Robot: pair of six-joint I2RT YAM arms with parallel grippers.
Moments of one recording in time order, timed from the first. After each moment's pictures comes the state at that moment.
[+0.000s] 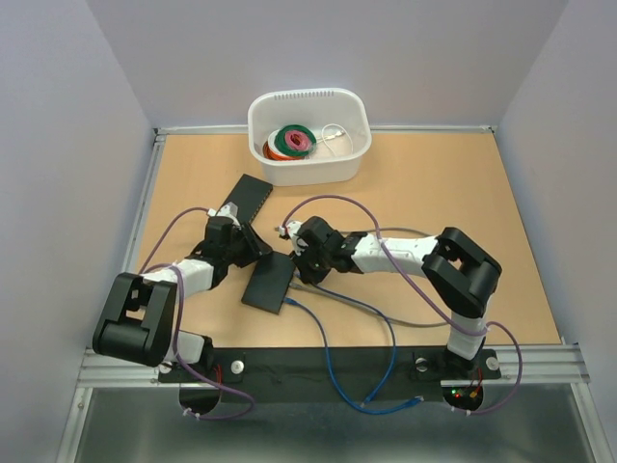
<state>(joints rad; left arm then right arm) -0.25 1.37 0.44 0.23 0.23 -0.72 0.94 1.85 1.13 -0.19 -0.16 0.11</state>
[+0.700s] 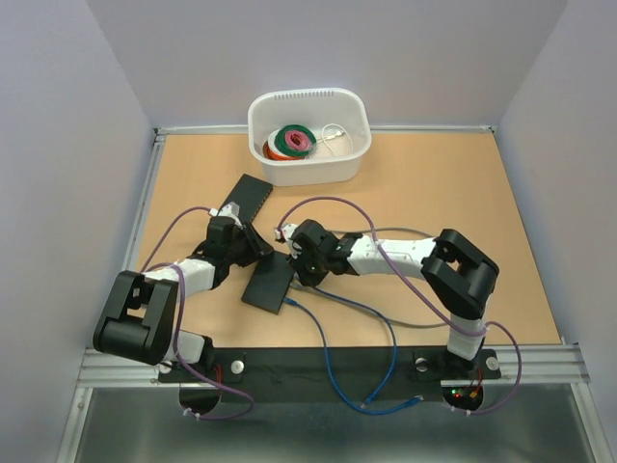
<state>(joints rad) -0.26 1.38 0.44 0.25 0.22 -0.72 0.98 1.86 1.17 -0.25 -0.11 0.12</state>
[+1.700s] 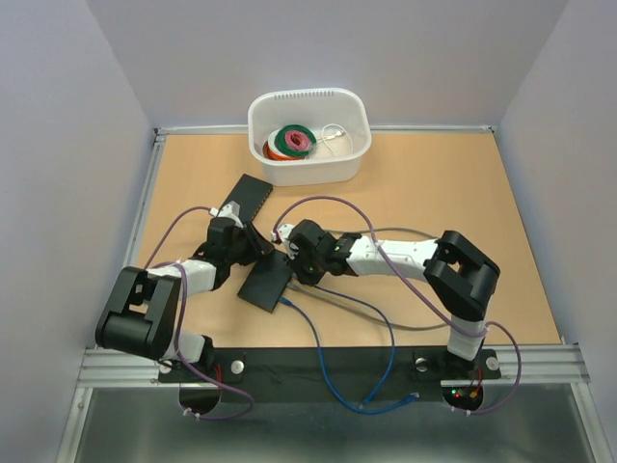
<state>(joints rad) -0.27 1.41 0.42 0.34 0.22 -0.72 1.00 1.85 1.20 -0.27 -0.08 0.07</state>
